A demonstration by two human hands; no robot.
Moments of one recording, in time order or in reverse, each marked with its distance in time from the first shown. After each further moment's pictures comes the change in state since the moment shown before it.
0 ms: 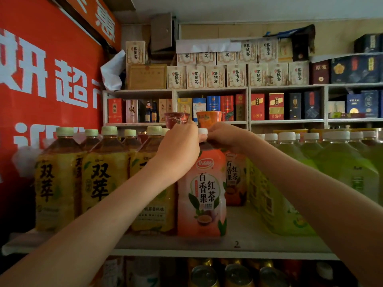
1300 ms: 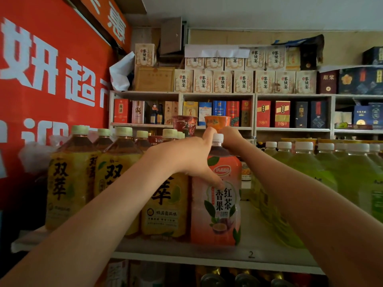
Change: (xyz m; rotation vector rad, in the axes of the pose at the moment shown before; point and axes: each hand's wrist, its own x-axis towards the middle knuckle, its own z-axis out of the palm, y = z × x) left_hand 0.011 -0.026 -0.018 0.055 -0.634 0.142; right_hand 0.050 0.009 0.015 -0.382 0.355 0.148
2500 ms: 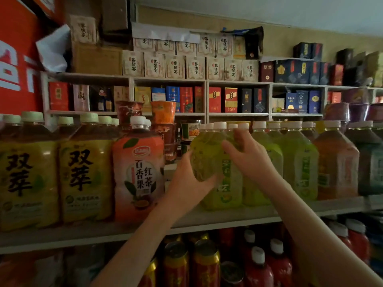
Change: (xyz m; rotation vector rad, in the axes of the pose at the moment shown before) left_hand -0.003 0.134 0.122 -1.003 0.262 0.072; right_hand -0.192 0.119 -0.088 0.159 0.338 -0.003
